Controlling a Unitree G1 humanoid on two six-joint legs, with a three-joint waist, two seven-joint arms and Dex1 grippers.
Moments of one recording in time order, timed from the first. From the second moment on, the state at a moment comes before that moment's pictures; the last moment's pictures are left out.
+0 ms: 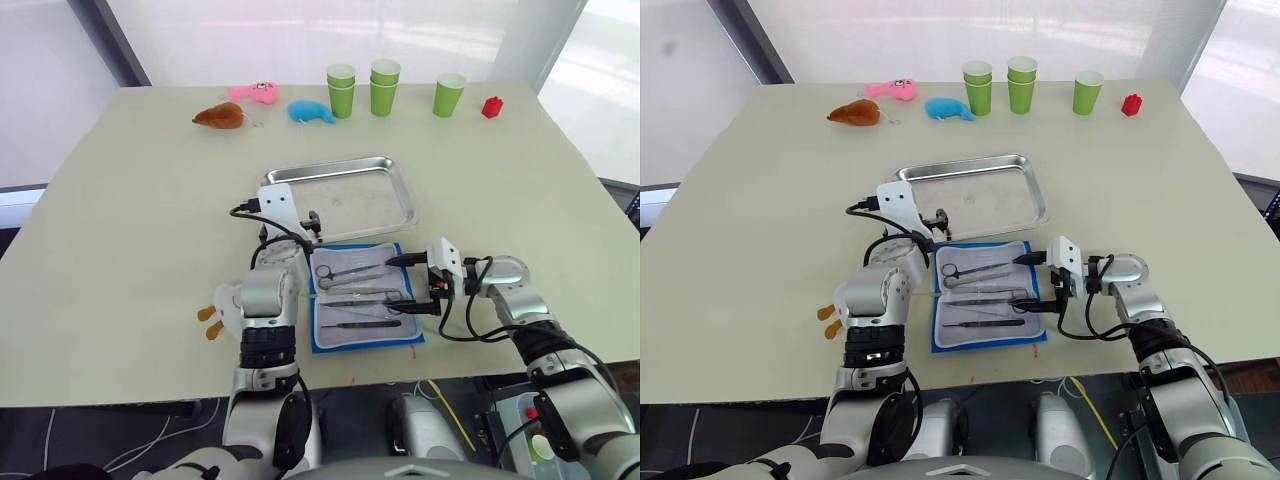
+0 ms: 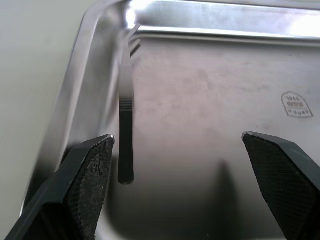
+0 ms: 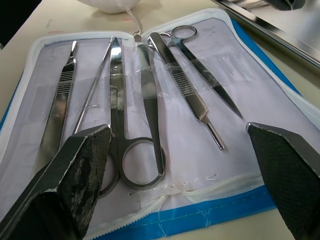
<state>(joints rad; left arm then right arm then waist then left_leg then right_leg) -0.55 -0.06 0.16 -0.03 -0.07 0.79 0.27 -0.54 -0.38 0.20 0.62 0.18 -0.20 1.36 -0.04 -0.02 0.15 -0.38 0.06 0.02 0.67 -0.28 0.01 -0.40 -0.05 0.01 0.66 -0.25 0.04</state>
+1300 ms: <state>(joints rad) -0.38 0.78 0.10 -0.01 -0.48 0.27 -1.36 -0.51 -0.36 0.20 0.59 0.18 -0.20 1.34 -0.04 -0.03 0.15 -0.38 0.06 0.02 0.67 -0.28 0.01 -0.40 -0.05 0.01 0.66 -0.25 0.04</state>
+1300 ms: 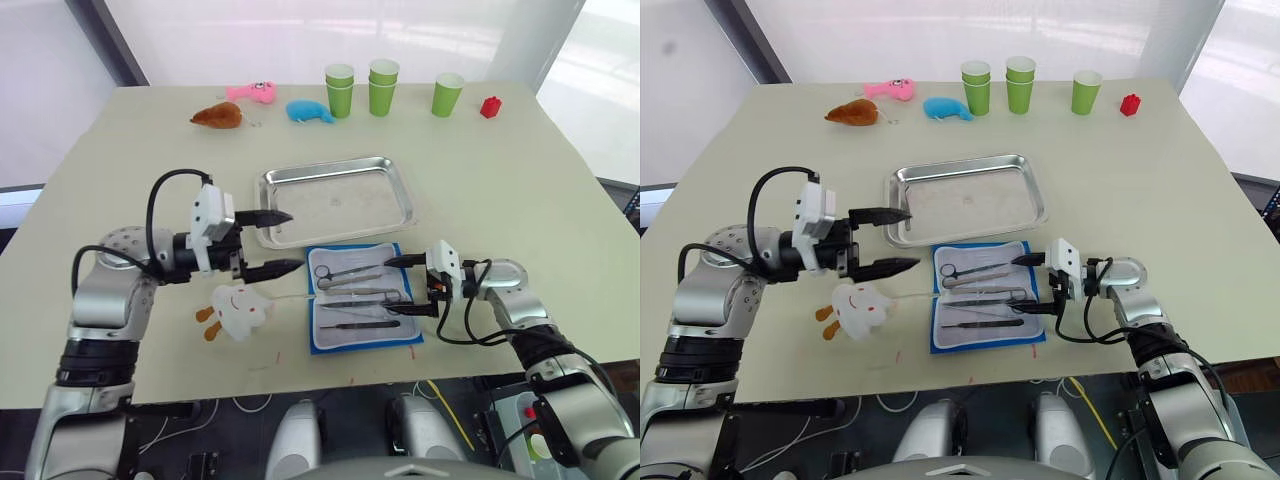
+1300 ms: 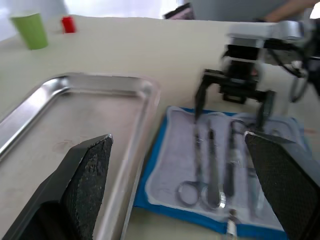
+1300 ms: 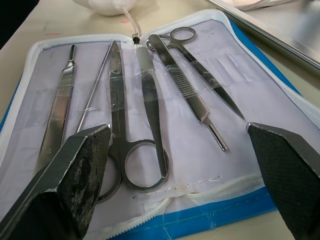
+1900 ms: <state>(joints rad) -0.42 1.20 -0.13 0.15 -0.74 -0.04 -1.56 -0.50 -0.36 0.20 0.57 0.18 -0.20 1.33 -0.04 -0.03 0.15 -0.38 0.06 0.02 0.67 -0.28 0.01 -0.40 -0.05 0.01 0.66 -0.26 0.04</state>
